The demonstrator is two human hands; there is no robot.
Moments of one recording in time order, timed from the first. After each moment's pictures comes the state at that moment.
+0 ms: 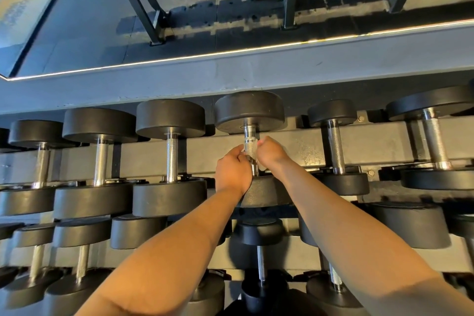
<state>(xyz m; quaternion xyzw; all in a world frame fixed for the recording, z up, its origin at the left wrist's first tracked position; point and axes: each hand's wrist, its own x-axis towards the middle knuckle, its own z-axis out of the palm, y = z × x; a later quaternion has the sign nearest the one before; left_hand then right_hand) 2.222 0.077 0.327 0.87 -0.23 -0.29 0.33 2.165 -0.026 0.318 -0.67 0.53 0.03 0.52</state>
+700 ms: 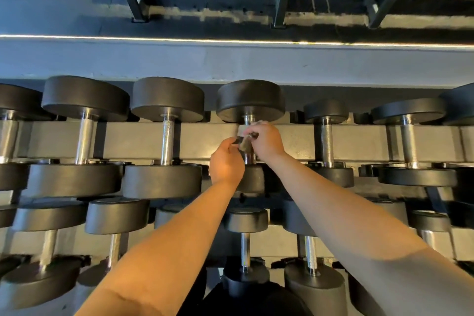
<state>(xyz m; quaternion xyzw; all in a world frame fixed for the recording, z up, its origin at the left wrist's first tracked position) 2.234 0.101 0.310 0.84 -0.16 -0.32 0.40 2.175 -0.008 0.313 -0.80 0.45 -0.08 0.39</state>
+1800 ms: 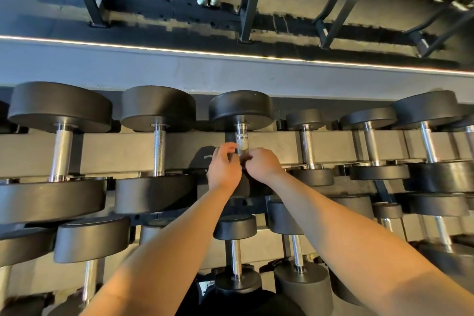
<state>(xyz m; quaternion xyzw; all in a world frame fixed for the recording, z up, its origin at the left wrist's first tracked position) 2.252 0.115 0.301 0.78 -0.29 -0.34 0.44 2.163 0.030 0.324 -0.79 0.51 0.07 0.34</state>
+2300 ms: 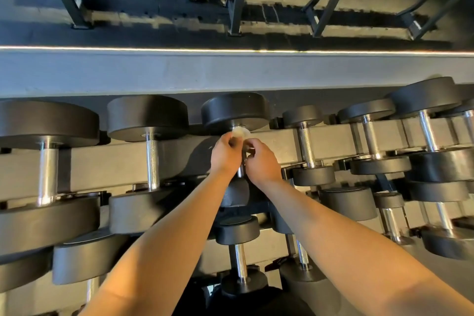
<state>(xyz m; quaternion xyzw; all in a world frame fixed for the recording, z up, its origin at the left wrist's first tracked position) 2.274 0.056 0.294 0.75 -0.31 -0.39 0.43 2.170 0.037 0.331 -0.73 0.56 -0.12 0.38</state>
